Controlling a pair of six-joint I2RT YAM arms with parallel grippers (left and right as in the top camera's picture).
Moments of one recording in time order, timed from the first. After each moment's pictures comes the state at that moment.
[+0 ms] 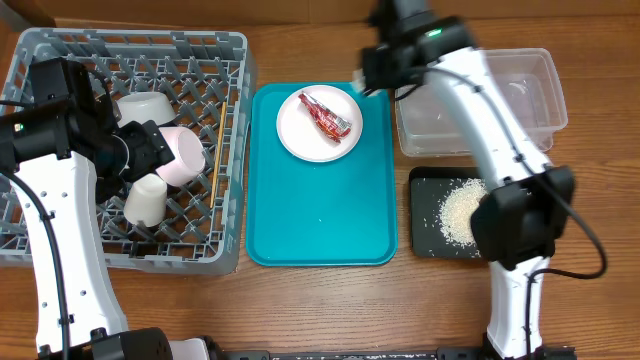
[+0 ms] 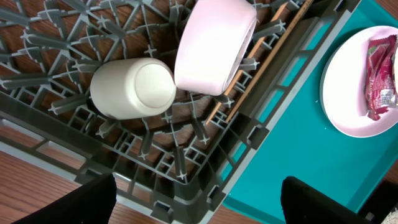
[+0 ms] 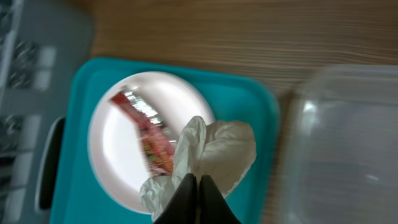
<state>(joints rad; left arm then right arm) 0.28 1.54 1.67 -1.42 0.09 -0.29 0.29 2.21 2.22 -1.09 -0.17 0.24</state>
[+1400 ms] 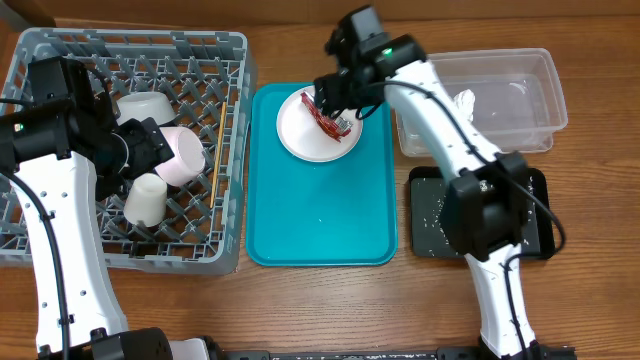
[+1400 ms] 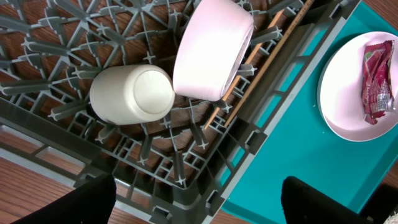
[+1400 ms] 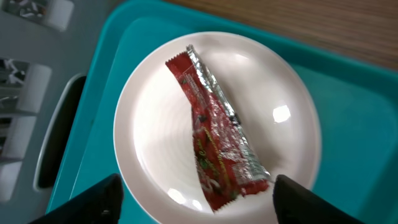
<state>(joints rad) 0.28 1.54 1.67 -1.40 0.09 -0.29 0.46 2.37 2.21 -0.98 -0.24 0.16</state>
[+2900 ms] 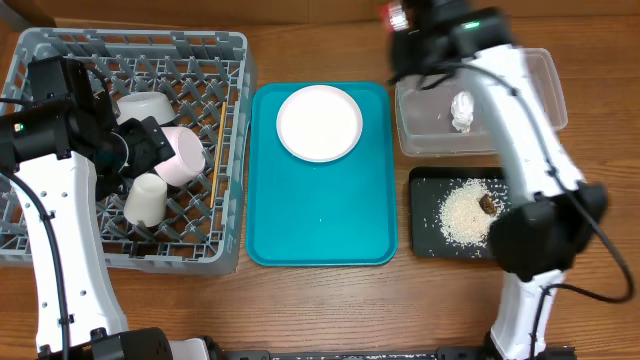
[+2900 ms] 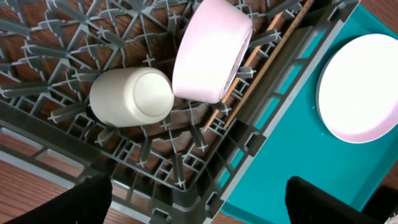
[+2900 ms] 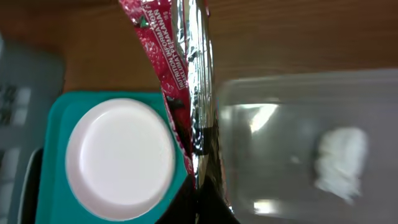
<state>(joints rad) 0.28 1.54 1.67 -1.39 0.09 -0.29 0.24 2.11 2.21 -1.12 -0.04 0.29</state>
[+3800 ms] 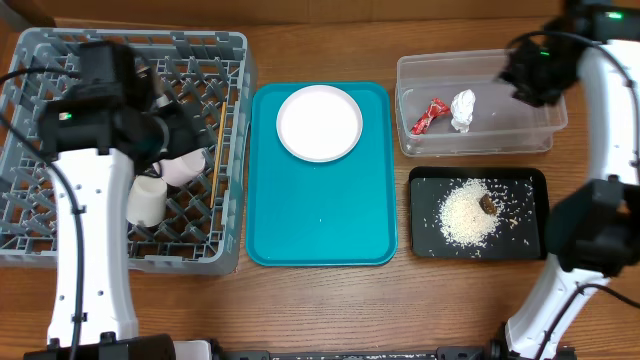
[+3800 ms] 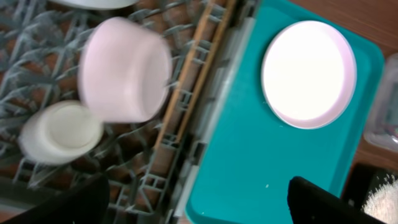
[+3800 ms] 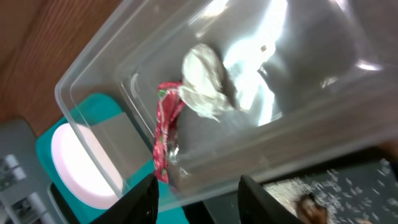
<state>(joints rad) 0.08 1.54 1.67 -1.28 0.12 -0.29 -0.19 2.10 2.17 -1.38 -0.31 0.42</state>
